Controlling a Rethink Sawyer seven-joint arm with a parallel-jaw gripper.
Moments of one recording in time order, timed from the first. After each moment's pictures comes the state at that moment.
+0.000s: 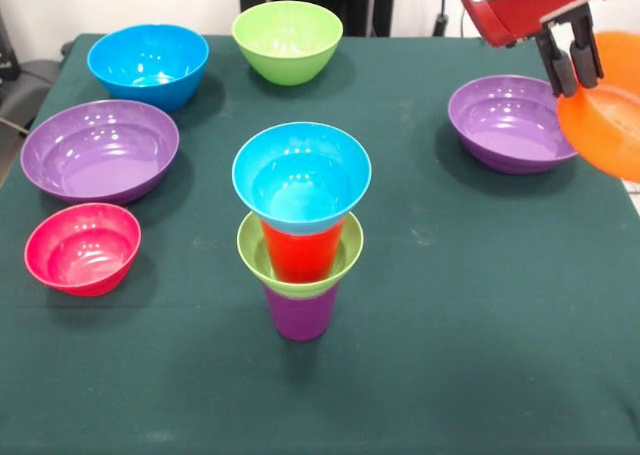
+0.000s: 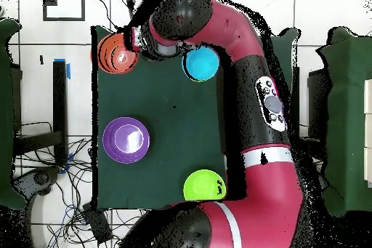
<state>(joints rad) -0.39 -0.50 0.49 1.06 0.09 1.21 1.57</state>
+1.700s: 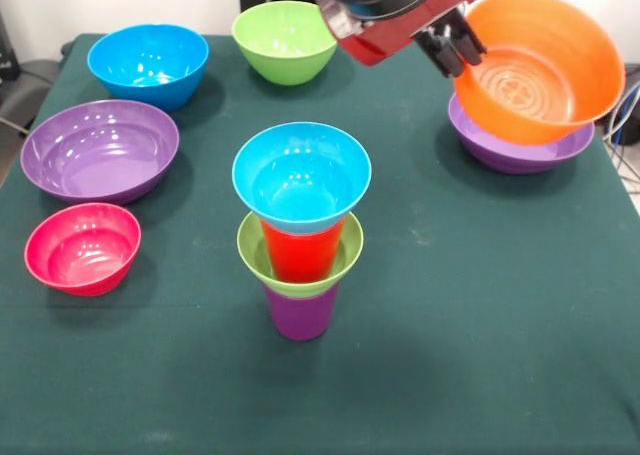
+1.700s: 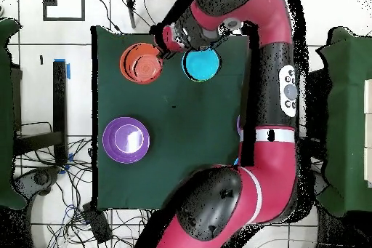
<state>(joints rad) -0.46 -0.25 0.71 0.61 -0.12 1.80 1.52</state>
